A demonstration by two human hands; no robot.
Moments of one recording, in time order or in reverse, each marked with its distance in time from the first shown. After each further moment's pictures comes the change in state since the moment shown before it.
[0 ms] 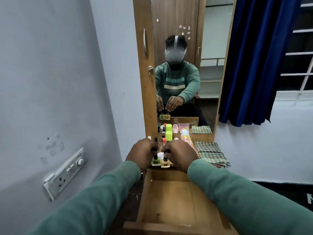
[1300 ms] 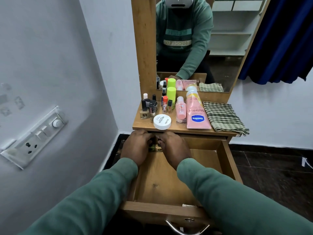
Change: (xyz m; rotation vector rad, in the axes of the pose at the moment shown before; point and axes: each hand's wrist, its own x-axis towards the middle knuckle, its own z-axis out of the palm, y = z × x) left_hand -0.035 -0.082 0.138 0.091 -0.086 -0.085; right_hand -0.006 0.051 0.164 0.060 0.036 0.098
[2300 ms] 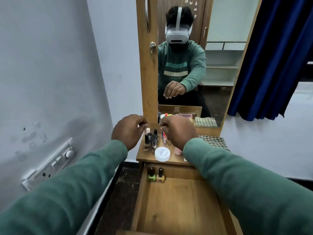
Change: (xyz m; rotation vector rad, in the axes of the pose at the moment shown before) left_hand 0.081 0.014 -0.152 -0.055 0.284 0.036; right_hand 0.088 -0.054 -0.154 -0.178 0.189 -0.126
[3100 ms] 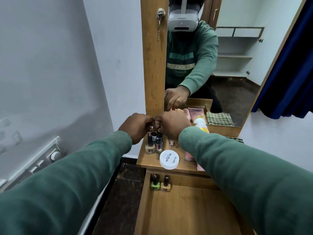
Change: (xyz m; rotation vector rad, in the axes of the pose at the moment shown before) left_hand 0.055 -0.056 0.075 0.011 -0.306 0.096; right_hand 0.079 0.017 0.081 -0.187 -0.241 -0.099
